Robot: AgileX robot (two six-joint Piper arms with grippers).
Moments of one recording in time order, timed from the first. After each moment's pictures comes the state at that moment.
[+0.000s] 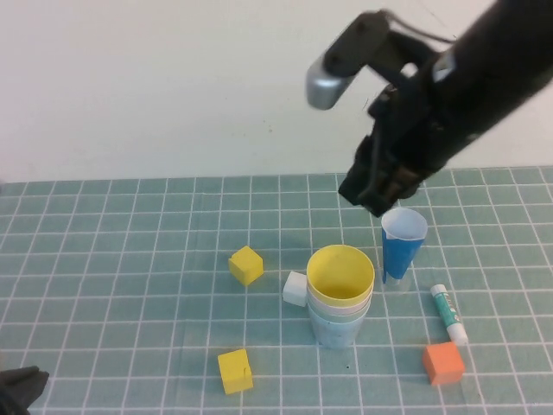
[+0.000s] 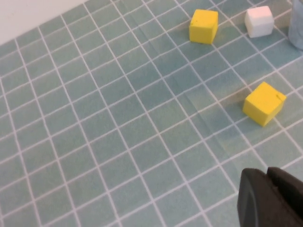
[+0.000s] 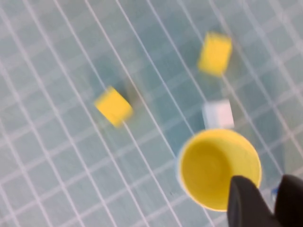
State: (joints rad) right arm 0.56 1.71 -1.67 0.26 1.13 -0.54; left arm -0.42 0.51 -0.51 0.12 0.73 0.01
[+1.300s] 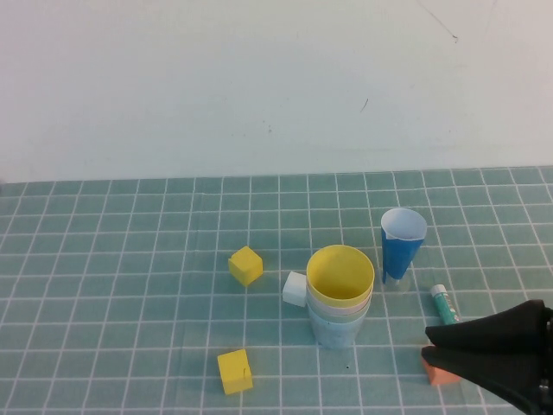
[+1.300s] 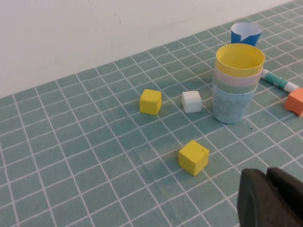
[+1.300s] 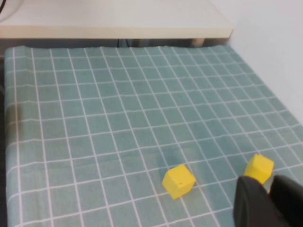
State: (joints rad) right arm 0.57 0.88 -0.60 1.11 0.56 -1.53; left arm -0.42 -0.02 -0.51 -0.09 0.95 0.04
